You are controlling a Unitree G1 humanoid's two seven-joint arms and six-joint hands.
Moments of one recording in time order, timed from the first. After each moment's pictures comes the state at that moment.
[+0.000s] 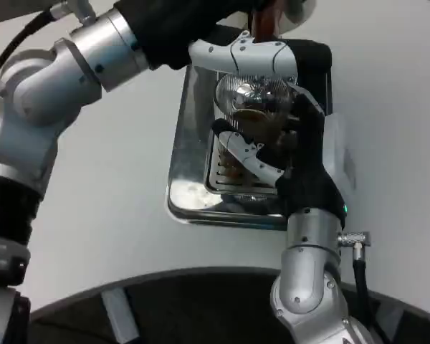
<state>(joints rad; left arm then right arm) -1.18 0.51 -0.12 0.61 0.16 -0.78 -0.54 -0.55 0.10 0.31 0.02 -0.43 0.41 -0.57</state>
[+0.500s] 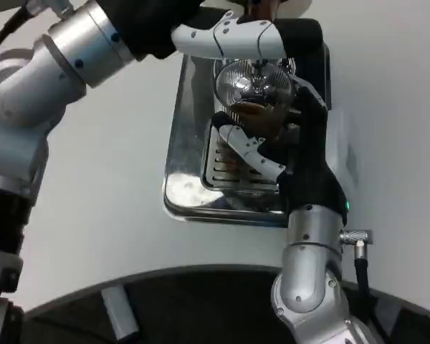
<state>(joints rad) -1.13 0.52 -0.07 0.49 0.09 -0.74 -0.55 -0.55 0.10 0.31 -0.01 -0.43 0.40 -0.57</state>
